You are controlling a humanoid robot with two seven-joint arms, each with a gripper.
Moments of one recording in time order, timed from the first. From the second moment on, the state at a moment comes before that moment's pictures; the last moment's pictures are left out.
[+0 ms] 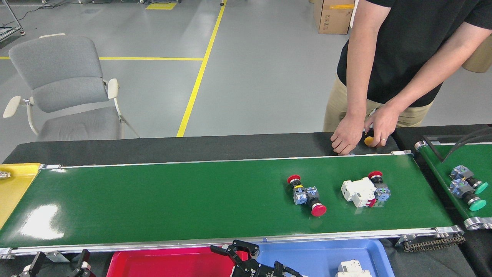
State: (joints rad) left arm 0.41 0.16 0.37 -1.76 -1.35 -0.26 0.12; right arm 0.04 0.03 0.38 -1.61 1.37 -0.38 0.03
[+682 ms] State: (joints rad) left arm 0.38 0.16 0.37 -1.76 -1.35 -0.26 0.12; right arm 0.07 0.01 0.22 -1.65 1.38 0.02 -0.01
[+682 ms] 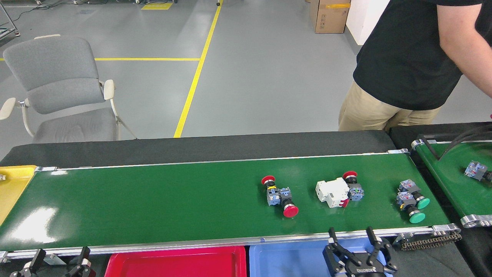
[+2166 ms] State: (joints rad) left arm 0.30 0.16 0.27 -1.74 -1.35 -0.25 0.12; right arm -0.15 -0.01 0.74 -1.51 1.30 -0.26 0.12
